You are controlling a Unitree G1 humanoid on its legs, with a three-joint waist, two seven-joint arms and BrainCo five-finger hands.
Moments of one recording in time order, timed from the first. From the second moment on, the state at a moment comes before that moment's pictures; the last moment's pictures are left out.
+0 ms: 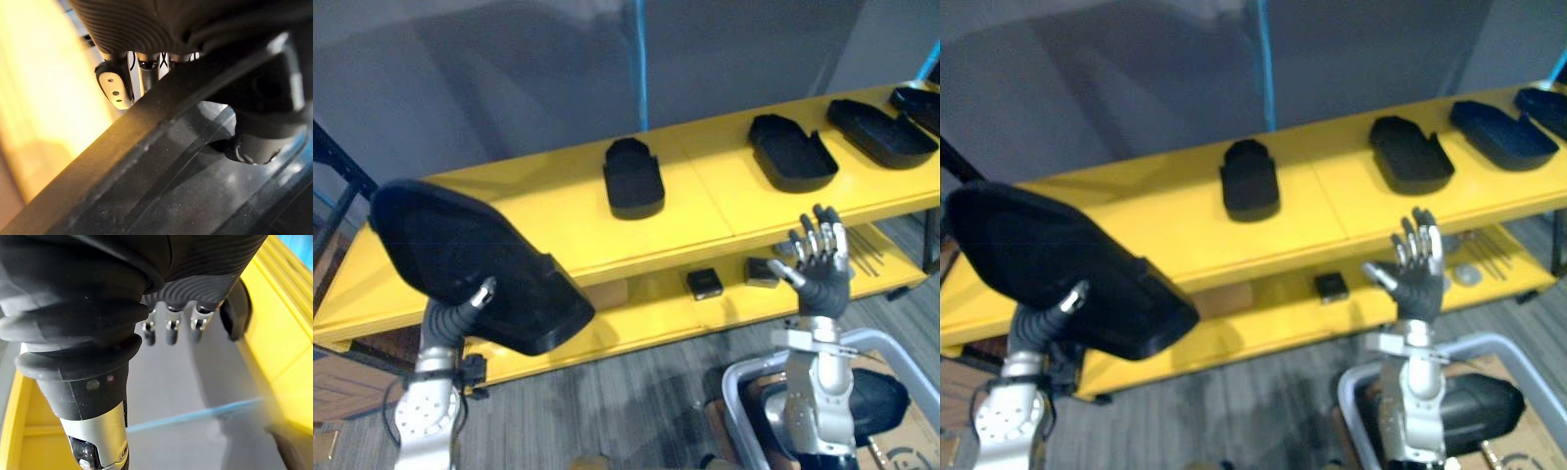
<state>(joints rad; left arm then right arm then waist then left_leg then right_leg) 0.19 0.45 0.40 -0.32 0.02 -0.04 -0.07 0.09 -0.15 -0.08 -0.16 0.39 -0.37 0.00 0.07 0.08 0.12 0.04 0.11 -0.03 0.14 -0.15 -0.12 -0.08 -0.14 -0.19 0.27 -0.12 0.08</state>
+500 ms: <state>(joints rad) -0.38 1.04 0.35 0.33 0.09 -0.04 -0.30 0.20 -0.23 0.07 -0.22 0.42 -0.32 0.04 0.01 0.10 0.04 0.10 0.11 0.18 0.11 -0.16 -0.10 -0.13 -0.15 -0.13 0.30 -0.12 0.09</state>
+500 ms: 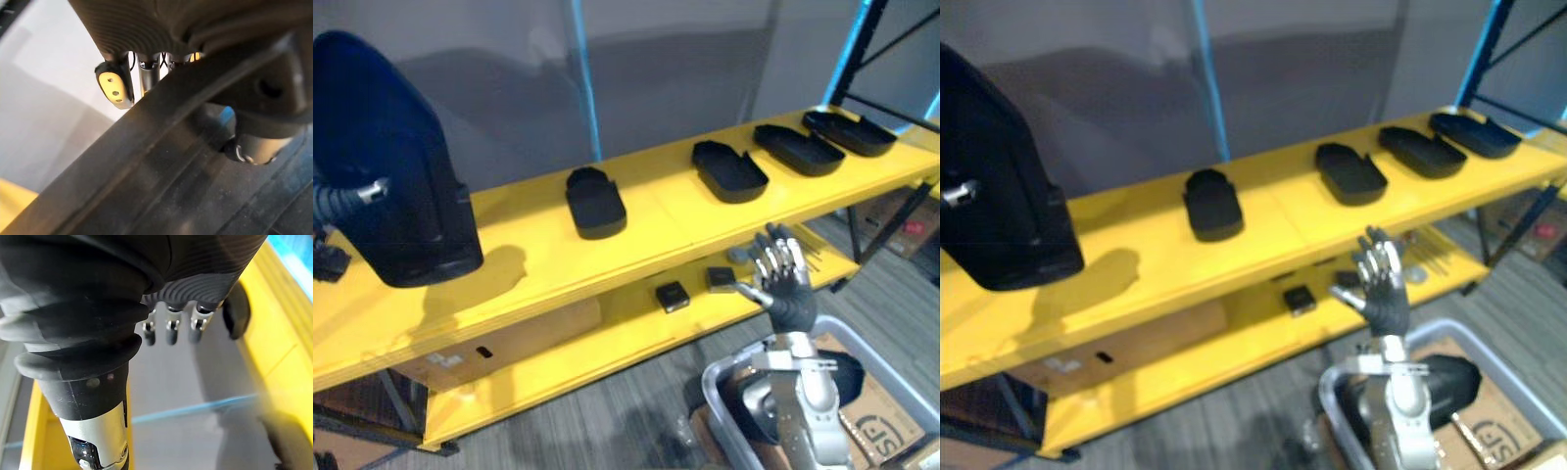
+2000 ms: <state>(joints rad) -0.87 1.09 0.18 0.89 0.29 0.18 -0.21 0.21 -0.35 0.20 -0.18 0.48 -0.31 0.00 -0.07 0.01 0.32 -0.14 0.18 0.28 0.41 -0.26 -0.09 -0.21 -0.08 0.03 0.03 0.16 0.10</state>
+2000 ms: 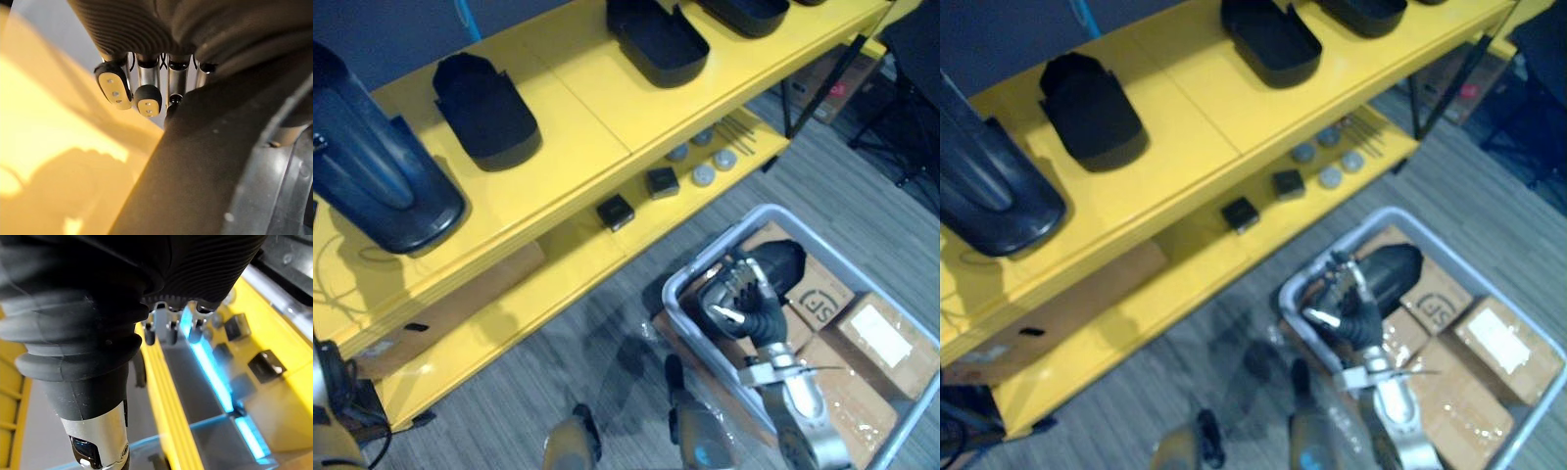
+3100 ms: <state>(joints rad) -0.75 1.14 0.21 0.57 0.25 0.08 0.55 0.22 -0.26 0.23 -0.13 0.48 -0.41 0.03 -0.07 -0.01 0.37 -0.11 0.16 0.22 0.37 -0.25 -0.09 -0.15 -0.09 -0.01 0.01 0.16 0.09</state>
